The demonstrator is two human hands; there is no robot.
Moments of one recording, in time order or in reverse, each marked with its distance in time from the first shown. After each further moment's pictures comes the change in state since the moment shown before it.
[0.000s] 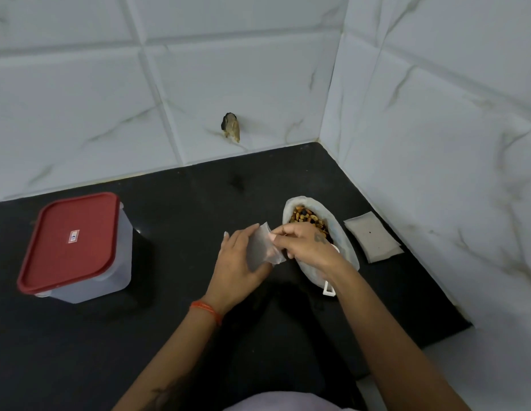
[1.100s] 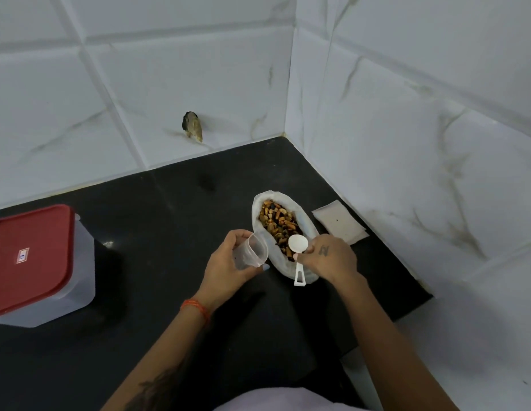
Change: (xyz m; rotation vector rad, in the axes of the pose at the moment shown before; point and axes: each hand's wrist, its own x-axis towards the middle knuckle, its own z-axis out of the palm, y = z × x) left_hand 0.007 0.013 0.025 -0.311 -0.177 -0.129; right_hand -0.025 0.057 -0.046 -0.662 0.301 0.418
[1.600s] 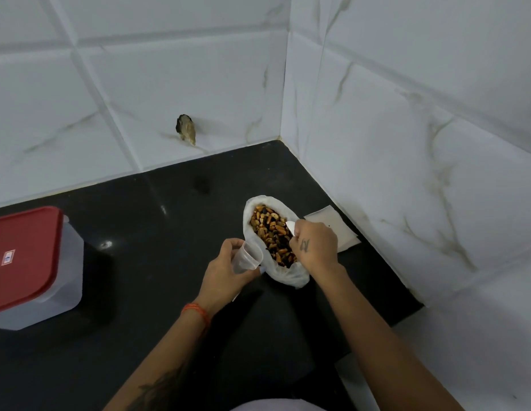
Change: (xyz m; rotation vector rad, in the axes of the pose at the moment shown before) left_hand 0.006 -0.002 0.023 0.031 0.010 -0.124; right_hand 0.030 -0.003 -0.003 -0.098 0.336 -0.298
